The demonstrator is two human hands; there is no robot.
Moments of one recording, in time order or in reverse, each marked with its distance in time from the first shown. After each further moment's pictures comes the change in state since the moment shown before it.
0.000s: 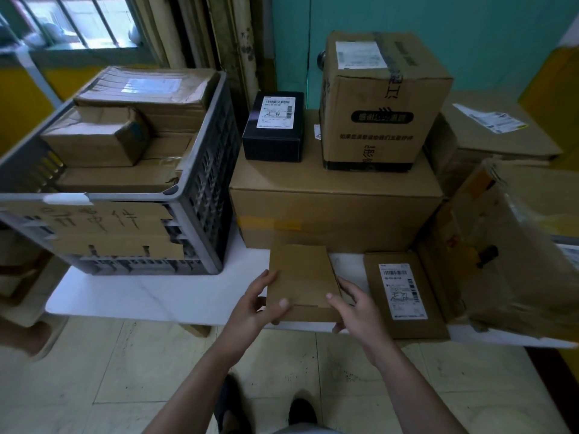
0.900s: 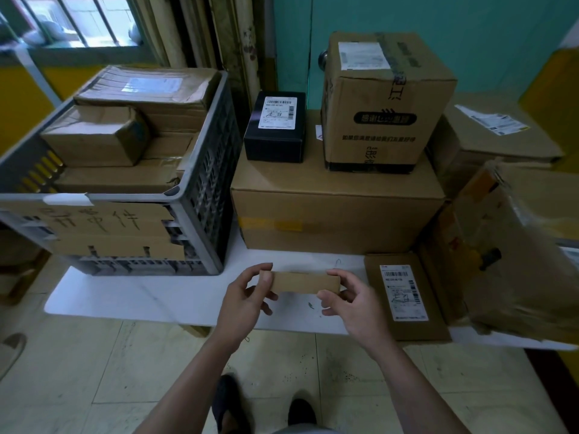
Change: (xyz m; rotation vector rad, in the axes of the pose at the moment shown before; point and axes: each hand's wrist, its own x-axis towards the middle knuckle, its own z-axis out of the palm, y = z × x) left_hand 0.010 0.020 -0.001 0.025 0.243 0.085; right_hand 0.000 -0.011 0.003 0.035 0.001 -0.182
